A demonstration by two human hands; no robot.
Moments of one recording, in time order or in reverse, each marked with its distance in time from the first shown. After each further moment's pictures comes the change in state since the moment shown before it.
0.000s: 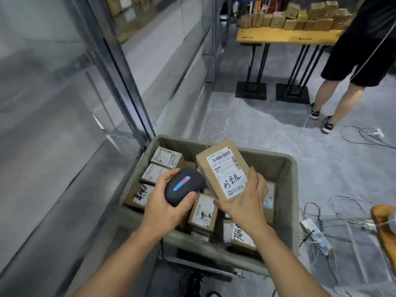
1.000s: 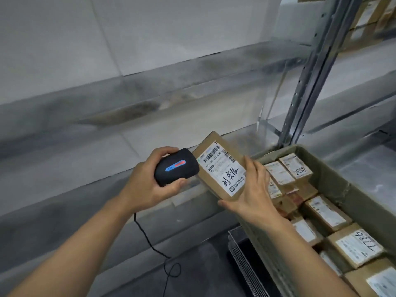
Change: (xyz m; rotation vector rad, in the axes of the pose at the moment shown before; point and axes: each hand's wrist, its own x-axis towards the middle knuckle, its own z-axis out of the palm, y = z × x) left_hand -0.254 0.068 -0.201 0.520 0.580 -0.119; right_hand -0.133 -0.168 0.073 0.039 -0.722 -0.912
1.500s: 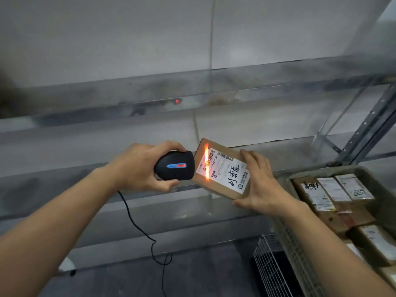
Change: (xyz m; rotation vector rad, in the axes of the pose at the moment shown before) left_hand -0.122 -0.018 -0.168 0.579 -0.147 0.087; right_hand -0.012 -0.125 0.043 -0.115 -0.358 -0.435
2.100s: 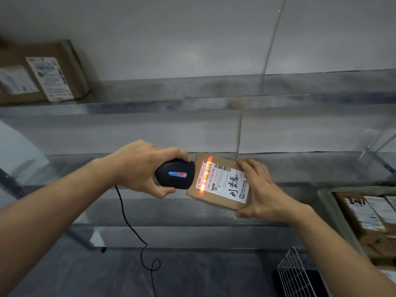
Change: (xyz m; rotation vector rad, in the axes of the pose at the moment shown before) left_hand -0.124 -0.018 -0.070 0.281 -0.073 -0.004; right_hand 0.013 -0.101 0.051 0.013 -0.209 -0.205
